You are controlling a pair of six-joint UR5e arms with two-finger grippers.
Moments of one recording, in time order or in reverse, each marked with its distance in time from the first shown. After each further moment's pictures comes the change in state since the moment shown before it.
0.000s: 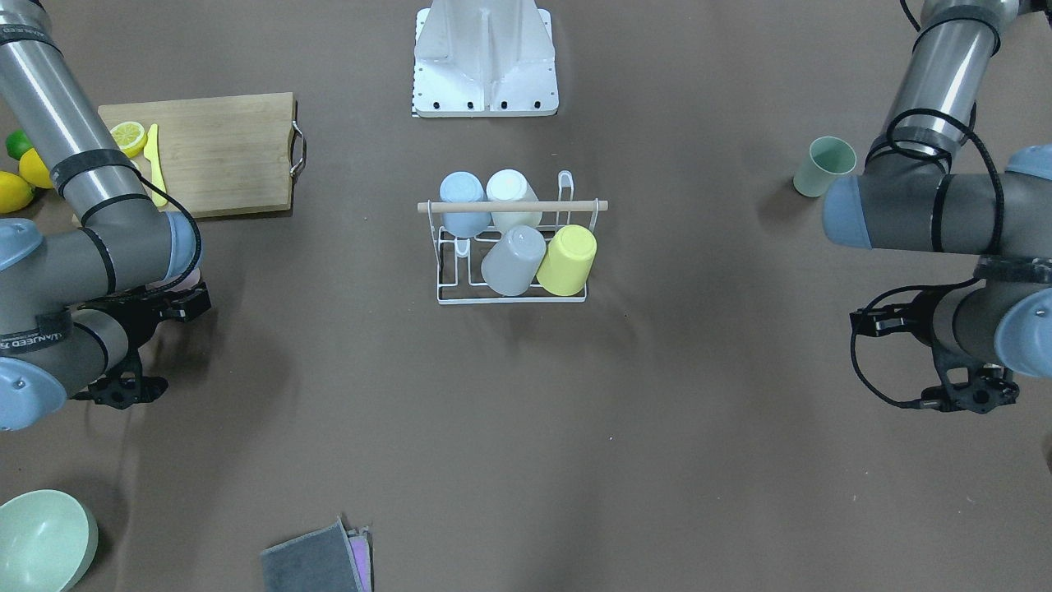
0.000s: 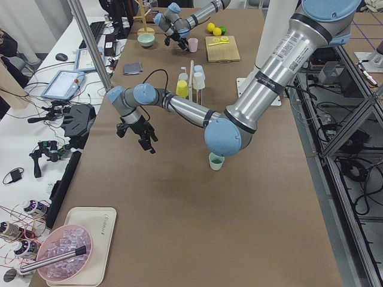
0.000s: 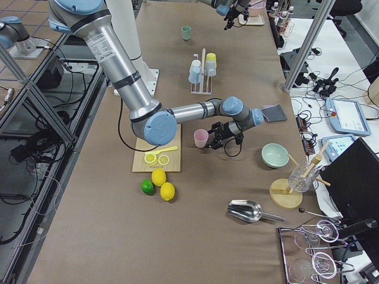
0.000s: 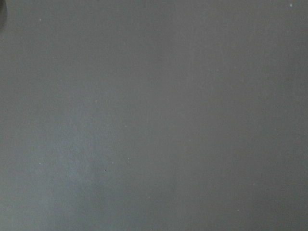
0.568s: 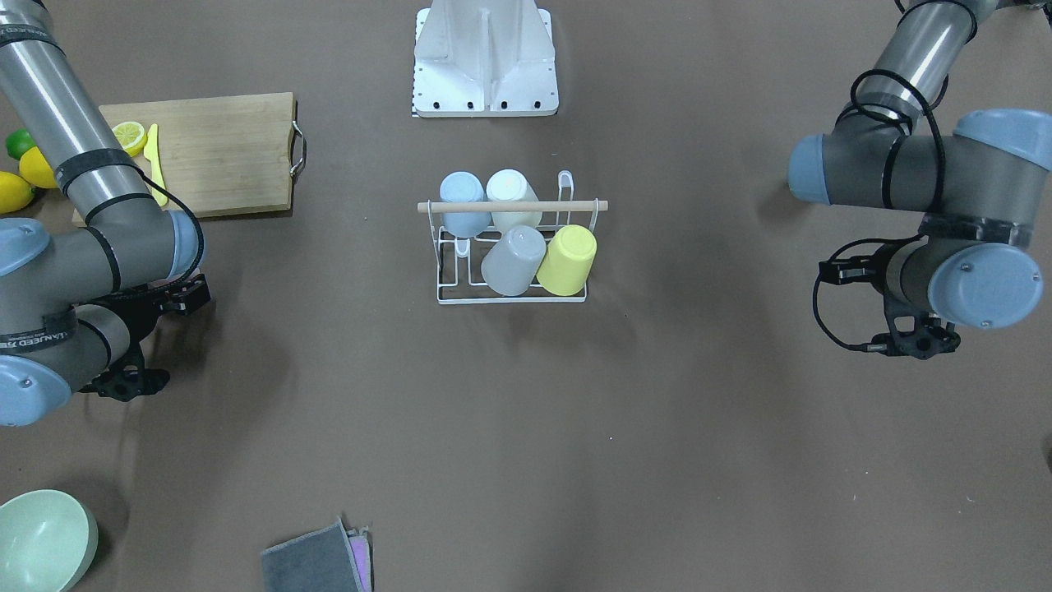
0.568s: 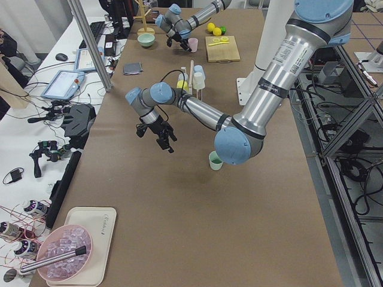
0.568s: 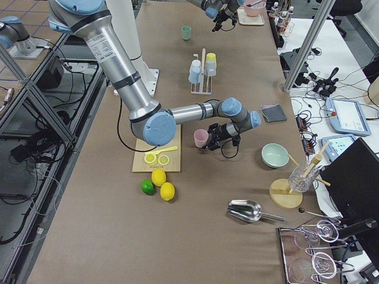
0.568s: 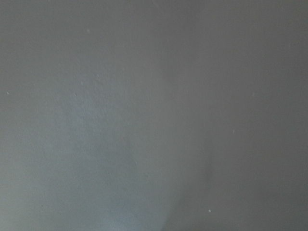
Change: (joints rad) left arm 0.082 0.122 -0.204 0.136 0.002 0.078; right arm -0.012 -0.008 -0.003 -0.042 0.002 -0.040
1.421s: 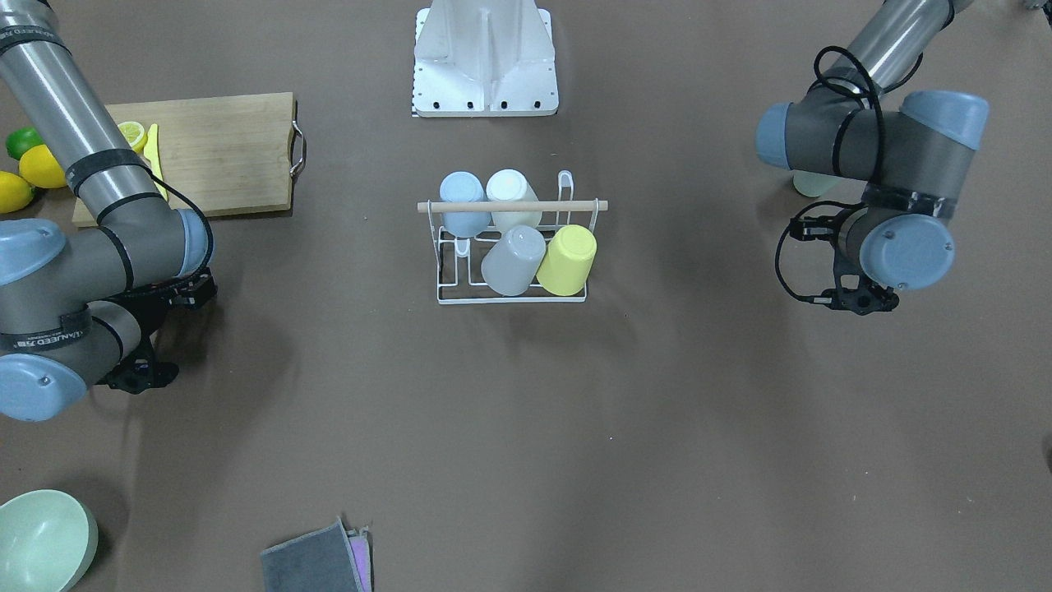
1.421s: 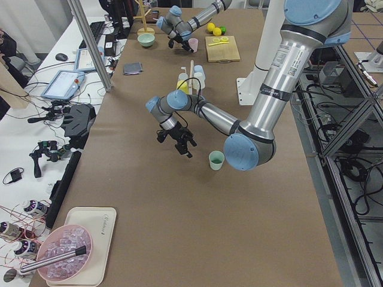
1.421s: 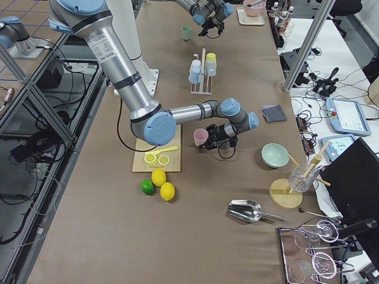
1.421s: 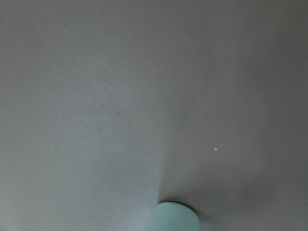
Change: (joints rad) left arm 0.146 0.110 -0.074 0.029 0.006 0.026; right arm -0.010 0.000 -0.005 -0.037 0.009 -0.002
